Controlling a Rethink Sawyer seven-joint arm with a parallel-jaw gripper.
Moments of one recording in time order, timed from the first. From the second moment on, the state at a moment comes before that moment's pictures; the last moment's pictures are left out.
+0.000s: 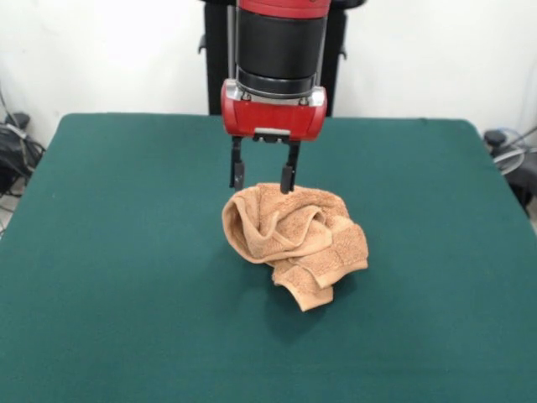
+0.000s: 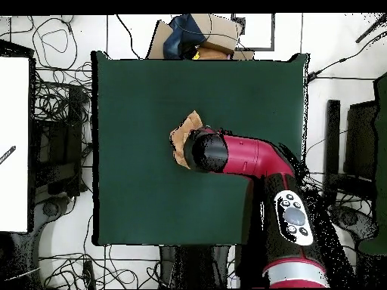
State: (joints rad) arm -0.35 -0.69 0.10 1.67 -0.18 0.44 1.57
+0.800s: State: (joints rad) arm -0.36 -0.69 0.10 1.72 -0.18 0.44 1.57
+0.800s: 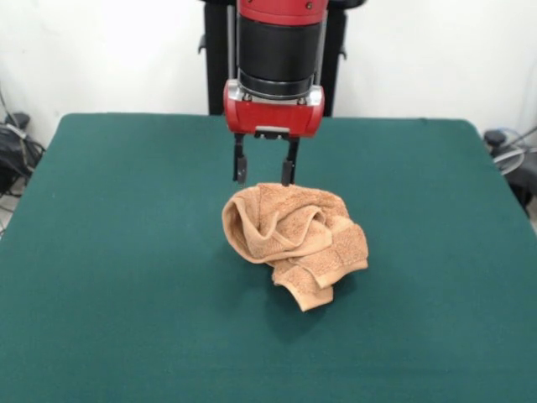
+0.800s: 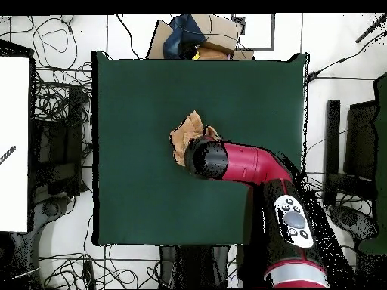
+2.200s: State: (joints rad) arm -0.33 -0.66 0.11 1.77 -0.14 0.25 1.57
